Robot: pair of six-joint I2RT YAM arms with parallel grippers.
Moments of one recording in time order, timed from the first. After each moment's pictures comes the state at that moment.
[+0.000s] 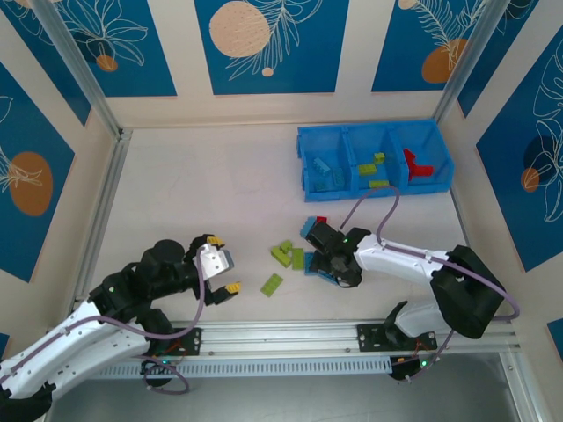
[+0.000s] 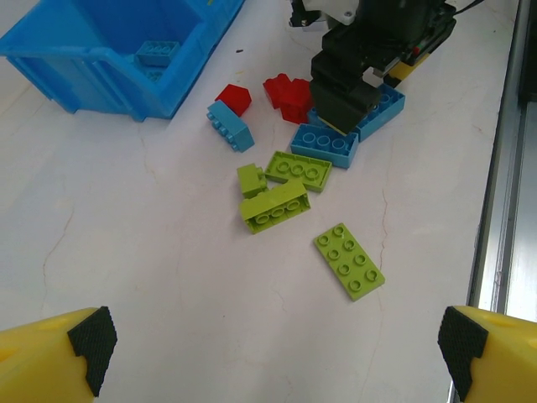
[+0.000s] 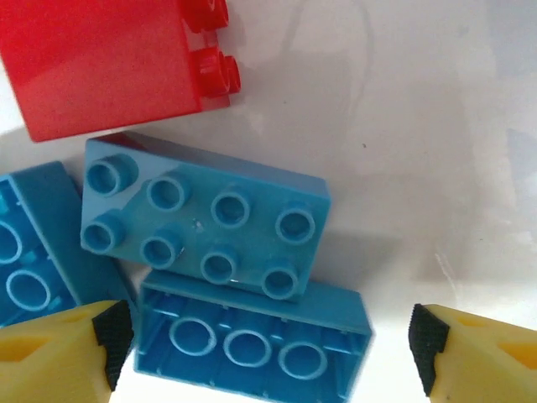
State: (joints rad) left arm -0.87 0.52 0.64 -0.67 0.11 0.33; right arm 0.81 1.37 0.71 -0.76 0.13 1.17
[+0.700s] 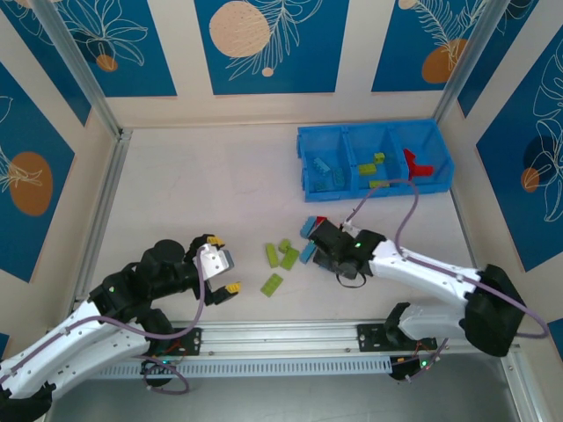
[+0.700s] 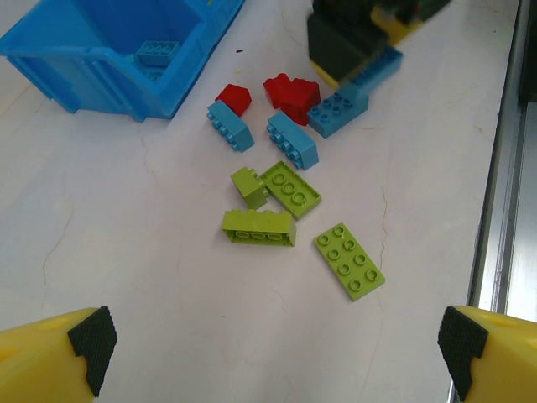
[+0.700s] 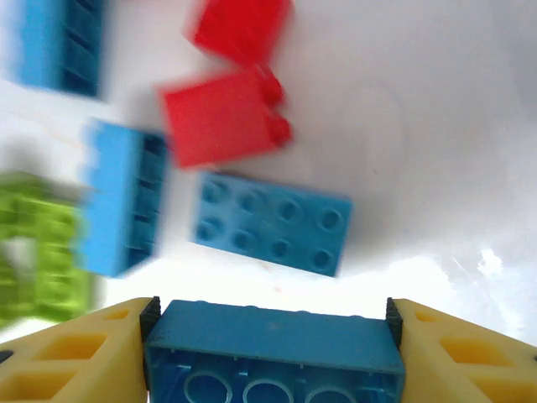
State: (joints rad) left arm -0.87 0.52 0.64 -0.67 0.11 0.33; right arm 0.86 1.18 0.79 -0.84 0.28 1.22
